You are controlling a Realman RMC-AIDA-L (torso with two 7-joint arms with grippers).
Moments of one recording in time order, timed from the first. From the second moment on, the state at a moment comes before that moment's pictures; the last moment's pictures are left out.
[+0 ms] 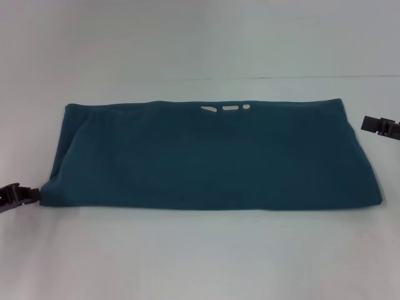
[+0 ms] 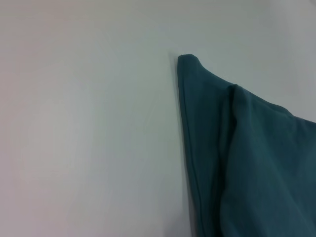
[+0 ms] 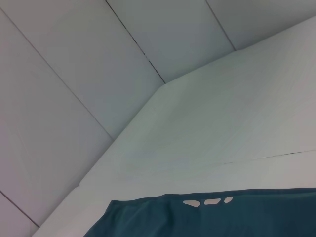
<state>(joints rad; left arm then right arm) -0.45 -2.10 0.37 0.88 2.46 1.32 -2.28 0.51 1.98 -0.30 -0.66 -2.12 -1.55 1.82</state>
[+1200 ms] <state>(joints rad) -0.46 -2.10 0.35 0.85 2.45 1.33 -2.30 0.51 1.97 -0.30 -0.66 -2.12 -1.56 1.82</state>
